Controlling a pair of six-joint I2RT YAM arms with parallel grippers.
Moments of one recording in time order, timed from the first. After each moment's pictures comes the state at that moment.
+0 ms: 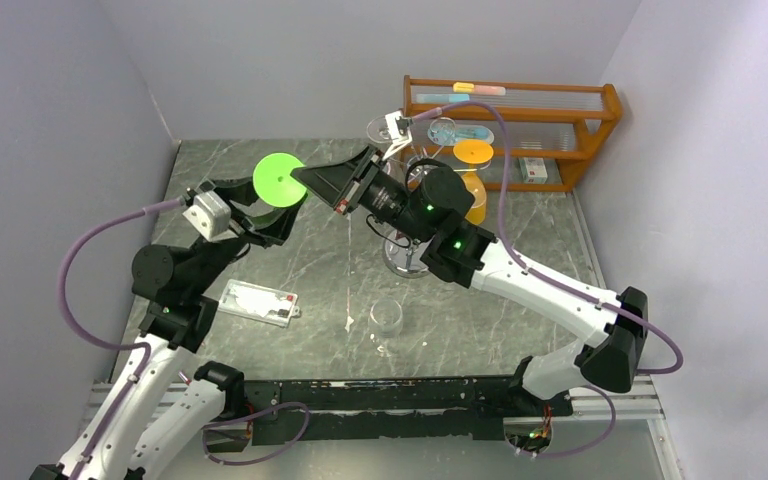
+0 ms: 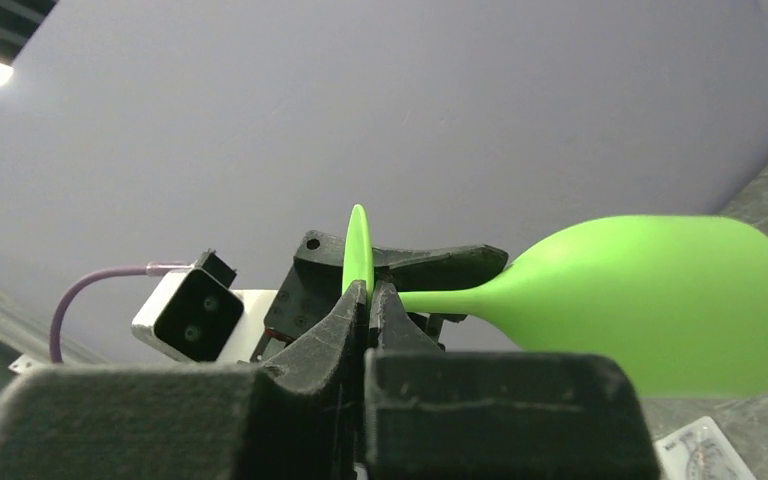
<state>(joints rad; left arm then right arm) -0.37 0.69 0.76 0.45 0.42 -0.07 1.00 1.42 1.37 0.40 -0.06 0.89</state>
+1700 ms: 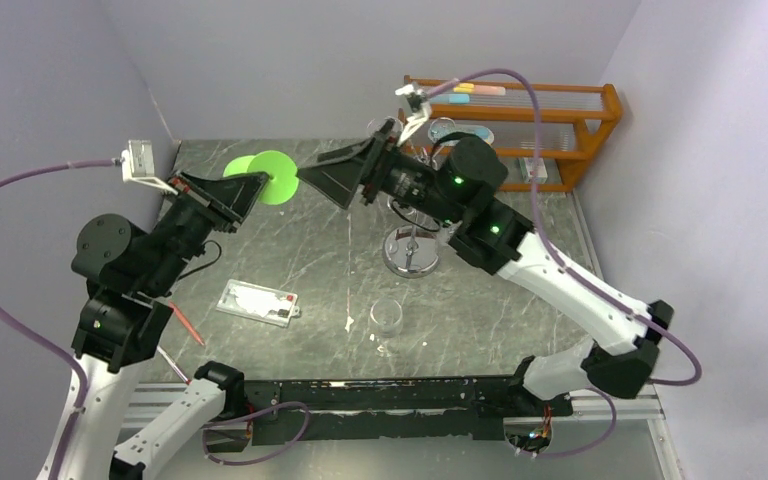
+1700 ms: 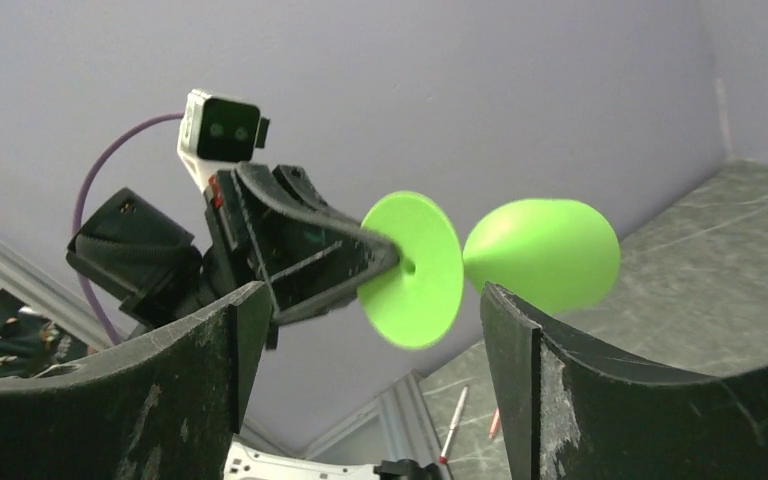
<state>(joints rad) -0.37 0.70 1.22 -0.32 0.13 -0.77 0.95 1.41 1.60 0.09 -0.22 0.66</state>
